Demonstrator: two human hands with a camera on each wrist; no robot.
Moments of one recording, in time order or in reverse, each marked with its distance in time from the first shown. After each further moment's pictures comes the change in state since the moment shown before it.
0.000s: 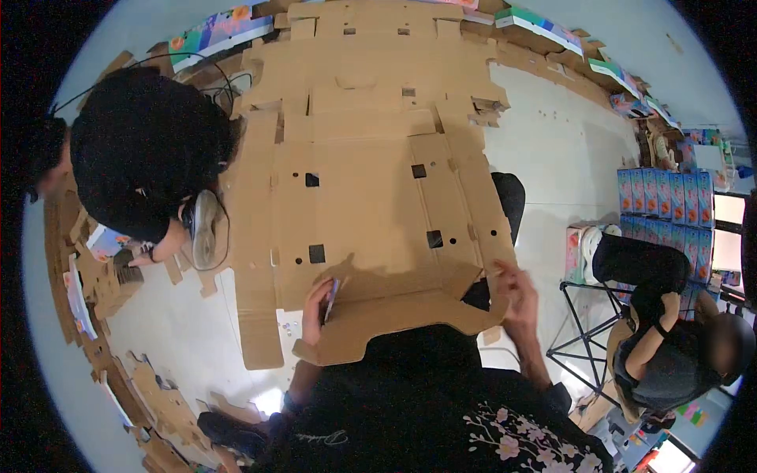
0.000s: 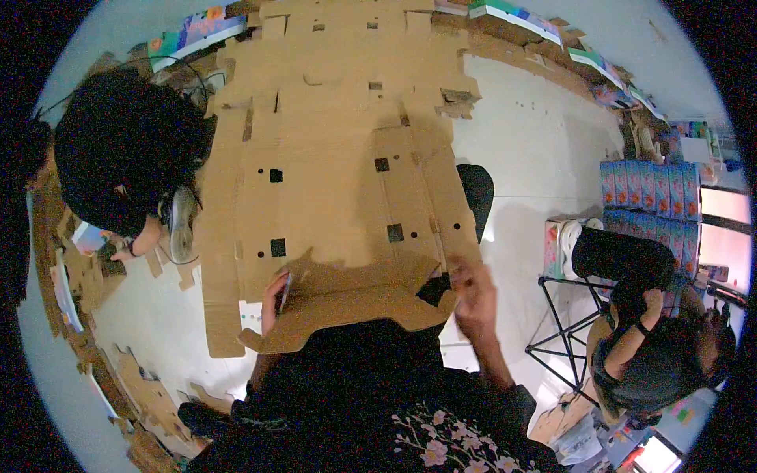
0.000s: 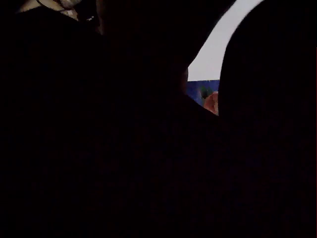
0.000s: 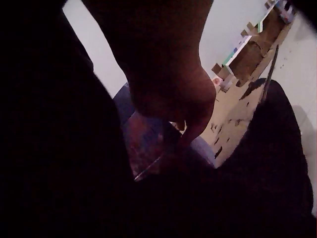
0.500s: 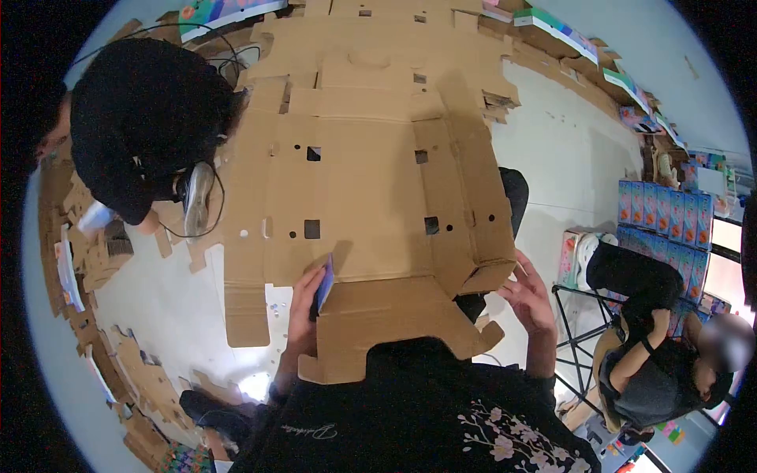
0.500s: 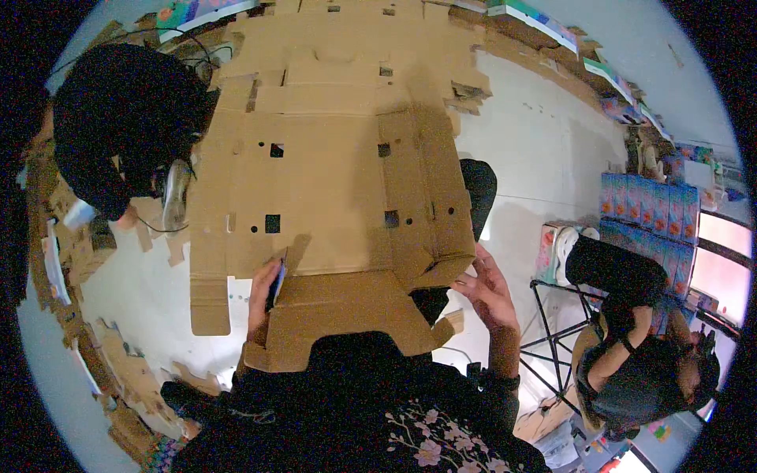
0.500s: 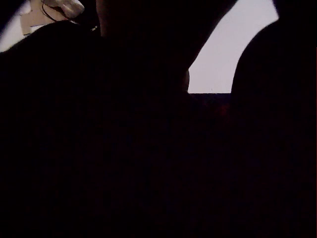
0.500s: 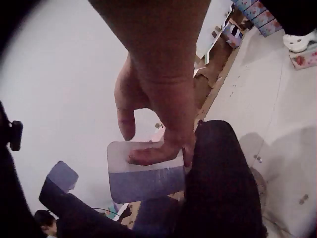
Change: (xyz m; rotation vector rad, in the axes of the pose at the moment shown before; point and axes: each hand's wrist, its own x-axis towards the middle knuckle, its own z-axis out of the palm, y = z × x) left_hand -0.007 0.022 -0.013 0.221 -0.049 -0.039; right_hand 0.016 0.014 -0.036 1.016 -0.319 0.339
